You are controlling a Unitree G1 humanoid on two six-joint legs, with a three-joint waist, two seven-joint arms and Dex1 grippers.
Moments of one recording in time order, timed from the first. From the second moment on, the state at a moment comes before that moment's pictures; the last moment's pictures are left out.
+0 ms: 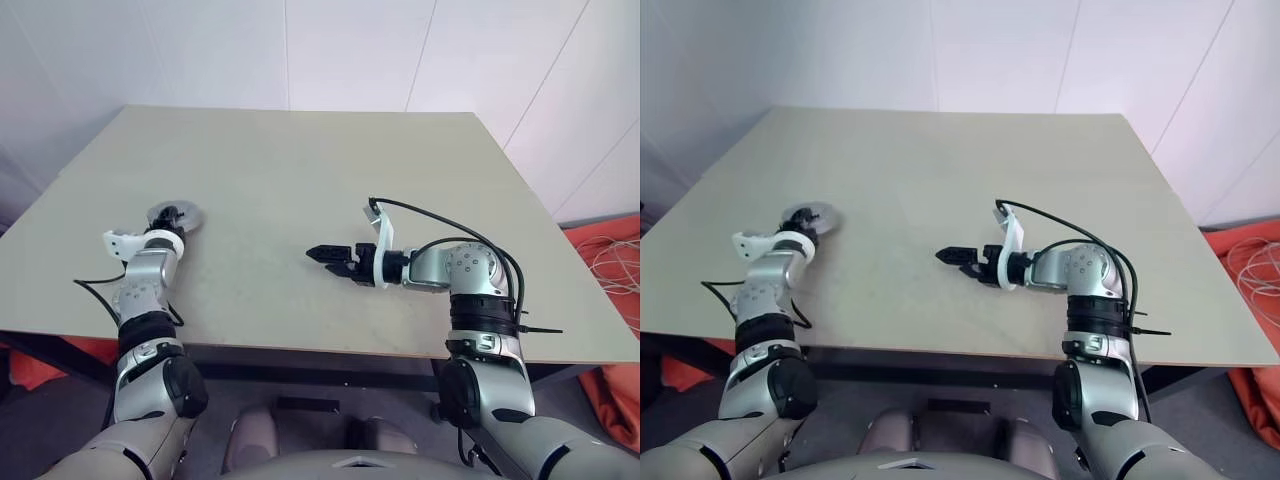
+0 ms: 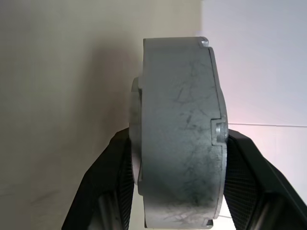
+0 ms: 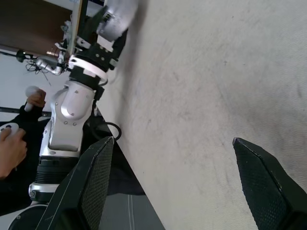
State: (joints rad) left arm -0.61 0.16 0.76 0.59 -1.20 0.36 0.21; right arm -0.65 -0.11 -0.31 0.24 0.77 1.50 0.32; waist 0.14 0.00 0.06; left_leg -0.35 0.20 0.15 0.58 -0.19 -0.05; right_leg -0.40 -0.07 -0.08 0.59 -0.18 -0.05
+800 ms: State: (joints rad) left arm -0.41 -0.08 0.68 -0.04 -1.24 0.45 0.83; right arm -0.65 -0.11 -0.32 0.21 0.77 1.53 0.32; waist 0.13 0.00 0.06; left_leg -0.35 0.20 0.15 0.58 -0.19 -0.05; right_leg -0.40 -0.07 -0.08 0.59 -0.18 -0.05
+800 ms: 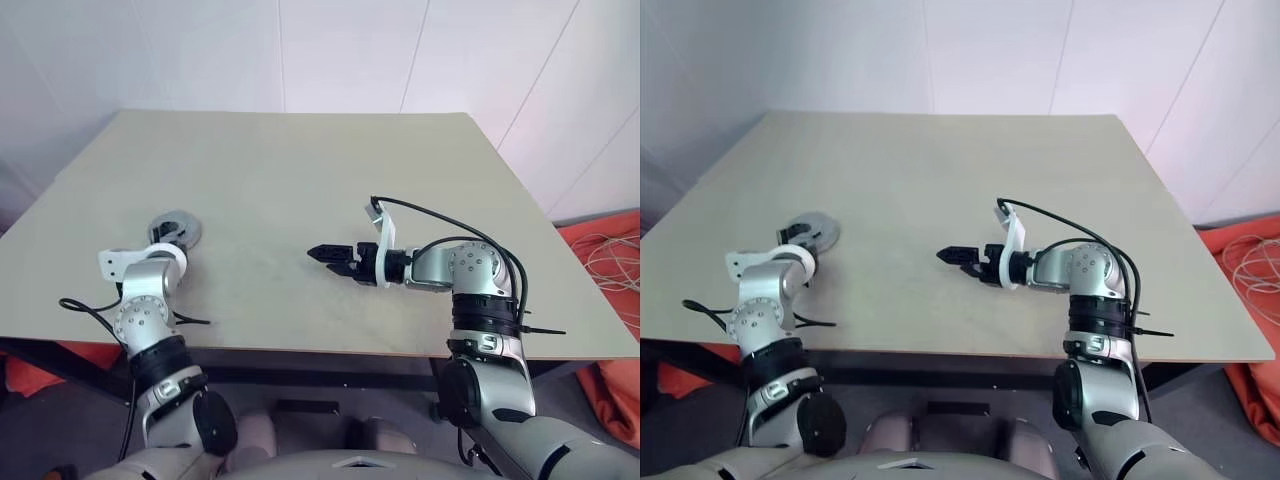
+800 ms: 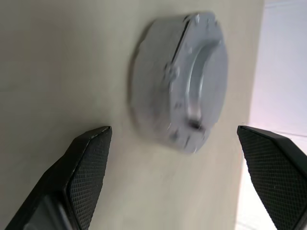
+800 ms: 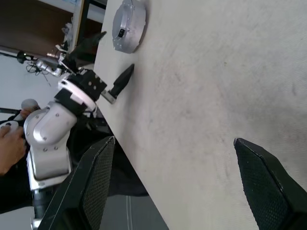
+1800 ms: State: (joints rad) left arm -0.33 0.60 0.01 0.29 -0.42 0.00 -0.79; right arm -0.42 -0.46 0.13 0.26 0.29 0.29 0.95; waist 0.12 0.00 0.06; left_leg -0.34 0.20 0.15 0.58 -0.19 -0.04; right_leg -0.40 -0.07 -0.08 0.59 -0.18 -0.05
